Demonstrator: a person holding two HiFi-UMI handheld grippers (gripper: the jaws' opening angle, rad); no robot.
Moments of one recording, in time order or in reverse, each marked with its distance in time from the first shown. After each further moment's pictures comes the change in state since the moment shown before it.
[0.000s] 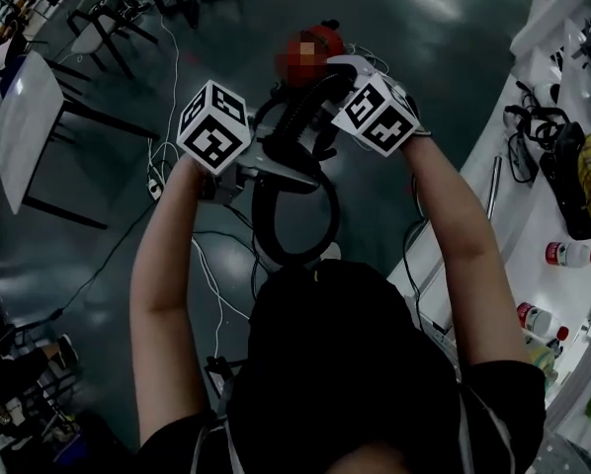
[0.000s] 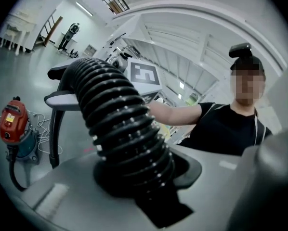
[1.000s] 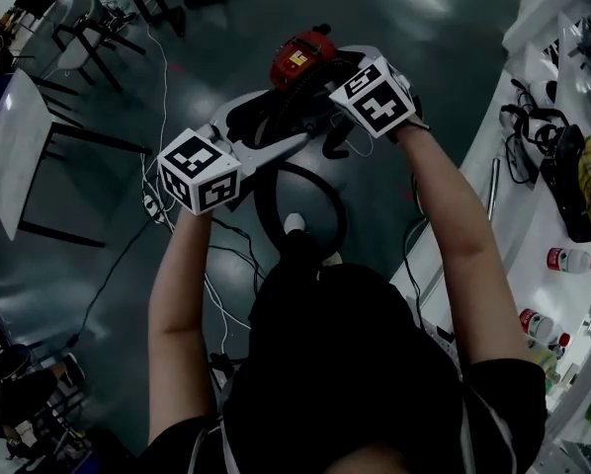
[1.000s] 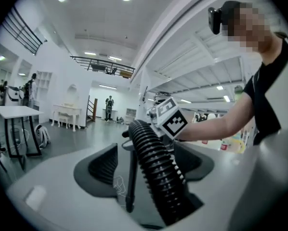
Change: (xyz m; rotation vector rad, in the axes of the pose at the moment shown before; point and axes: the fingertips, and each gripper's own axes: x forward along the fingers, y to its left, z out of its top) left arm -0.113 0.100 0.067 0.310 -0.531 0.743; right arm 0.038 -0.082 -0.028 0.206 0.169 -0.161
